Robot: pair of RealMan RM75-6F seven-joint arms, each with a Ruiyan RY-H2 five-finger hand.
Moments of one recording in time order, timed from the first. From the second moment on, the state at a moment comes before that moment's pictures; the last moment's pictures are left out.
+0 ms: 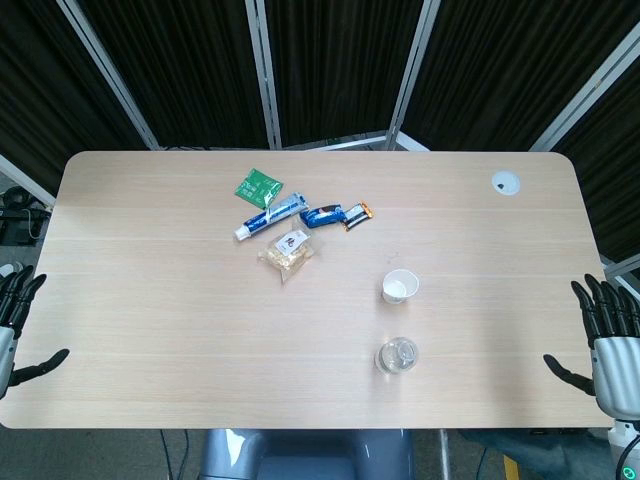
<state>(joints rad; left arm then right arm) -0.05 -1.02 -0.02 -1.72 1.61 1.60 0.04 0.01 -1.06 0.09 -1.74 -1.59 1.64 -0.12</state>
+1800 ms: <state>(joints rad) -0.12 -1.10 -0.07 -1.70 1.44 1.45 0.16 0.45 -1.39 -0.16 -1.08 -1.88 1.19 0.88</state>
